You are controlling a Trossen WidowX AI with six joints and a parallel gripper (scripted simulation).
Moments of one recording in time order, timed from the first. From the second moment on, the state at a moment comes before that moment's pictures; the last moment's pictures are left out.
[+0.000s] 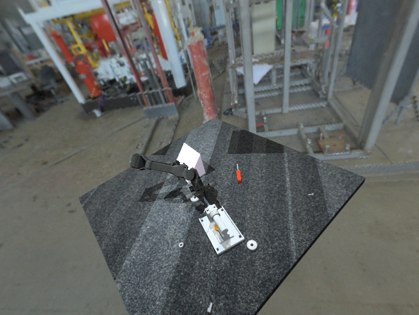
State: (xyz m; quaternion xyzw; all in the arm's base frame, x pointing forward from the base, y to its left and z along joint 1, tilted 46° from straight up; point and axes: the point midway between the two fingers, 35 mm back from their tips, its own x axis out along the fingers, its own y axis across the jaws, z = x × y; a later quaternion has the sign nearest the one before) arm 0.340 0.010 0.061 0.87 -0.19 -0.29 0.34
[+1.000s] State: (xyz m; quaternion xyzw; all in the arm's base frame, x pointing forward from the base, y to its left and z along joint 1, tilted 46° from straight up) arm 0.349 0.009 0.063 0.87 -0.19 -0.29 0.34
